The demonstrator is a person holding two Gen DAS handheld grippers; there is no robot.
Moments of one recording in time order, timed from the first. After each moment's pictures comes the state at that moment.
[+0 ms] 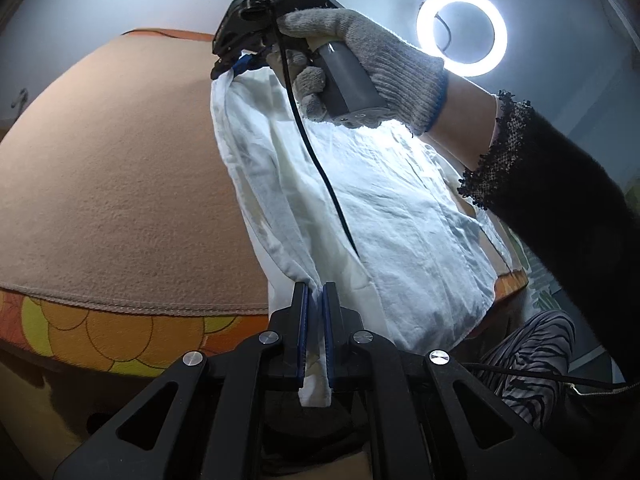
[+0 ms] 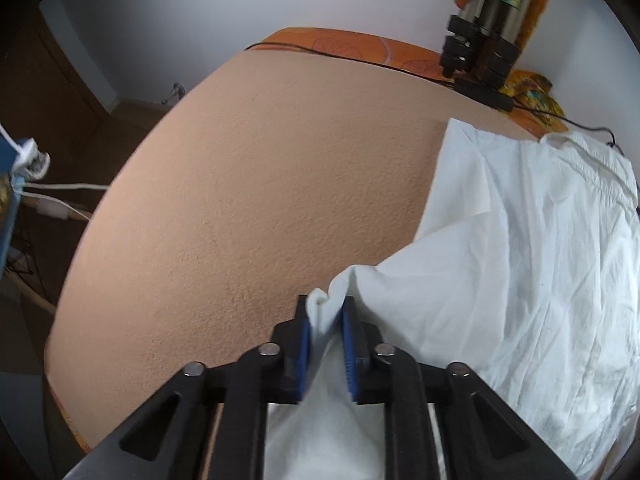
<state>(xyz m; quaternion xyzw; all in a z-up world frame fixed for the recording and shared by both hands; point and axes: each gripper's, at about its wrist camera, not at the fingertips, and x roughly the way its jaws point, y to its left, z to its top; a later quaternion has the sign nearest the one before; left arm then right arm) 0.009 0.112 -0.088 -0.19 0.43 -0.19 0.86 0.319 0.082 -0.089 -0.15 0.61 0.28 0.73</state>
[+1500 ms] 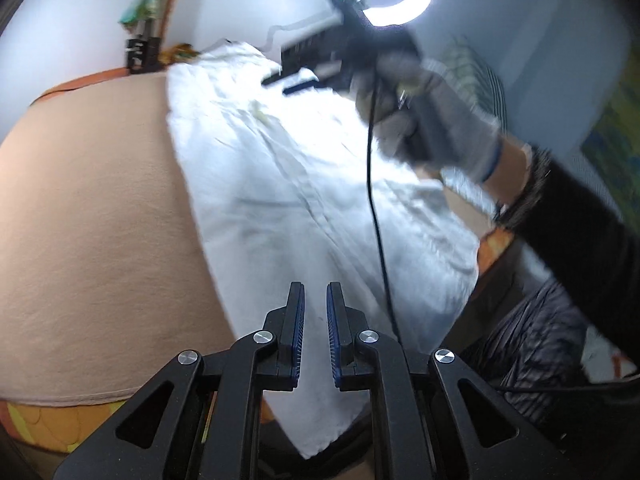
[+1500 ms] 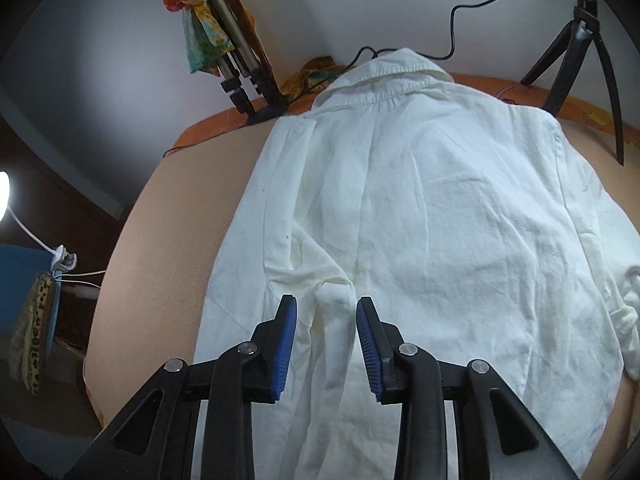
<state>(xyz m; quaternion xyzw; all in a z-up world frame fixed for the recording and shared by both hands) 0.040 0.033 -0.064 -0.07 0.44 -0.27 0.85 0.352 -0.173 -0.029 0.02 0.58 0.25 0.78</state>
